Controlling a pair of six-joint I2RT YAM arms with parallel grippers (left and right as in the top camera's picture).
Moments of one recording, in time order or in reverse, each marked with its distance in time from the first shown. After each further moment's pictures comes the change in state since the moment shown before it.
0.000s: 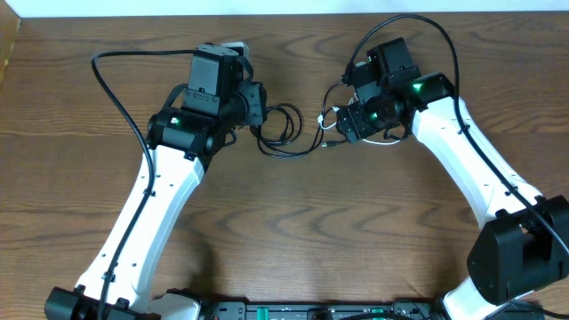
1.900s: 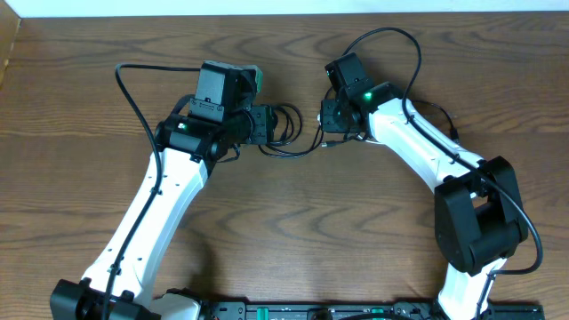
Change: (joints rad) left arm 0.000 0.001 -0.095 -0.018 0.154 0.048; right arm 0.112 0.197 -0.003 0.218 0.165 0.525
